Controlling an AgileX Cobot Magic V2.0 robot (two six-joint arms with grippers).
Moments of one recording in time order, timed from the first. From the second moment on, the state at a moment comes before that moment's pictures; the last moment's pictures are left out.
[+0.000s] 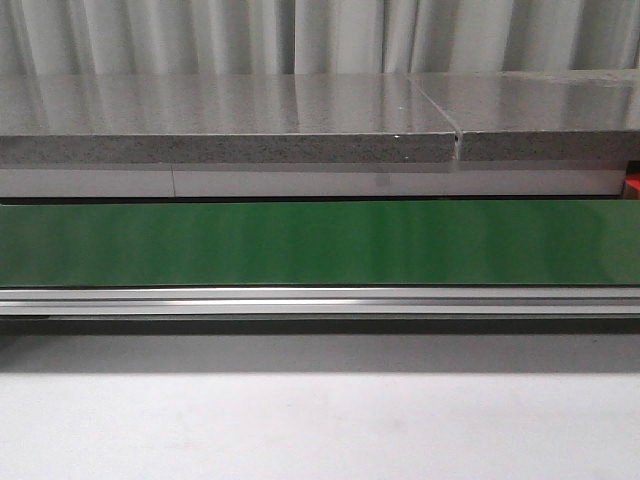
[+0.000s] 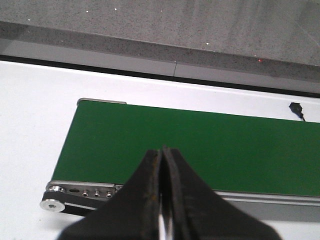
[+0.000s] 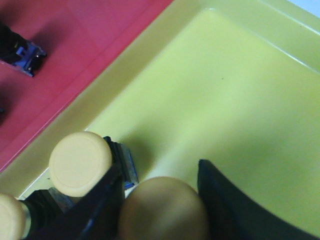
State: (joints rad) left arm 0.00 0.39 -0.49 -0.21 0.53 0.03; right arm -0.90 1.44 -0.69 0.76 0.21 -0.61
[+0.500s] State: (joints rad) left arm 0.00 0.39 -0.49 -0.21 0.53 0.03; right arm -0.90 1.49 -0.69 0.76 0.22 -0.62
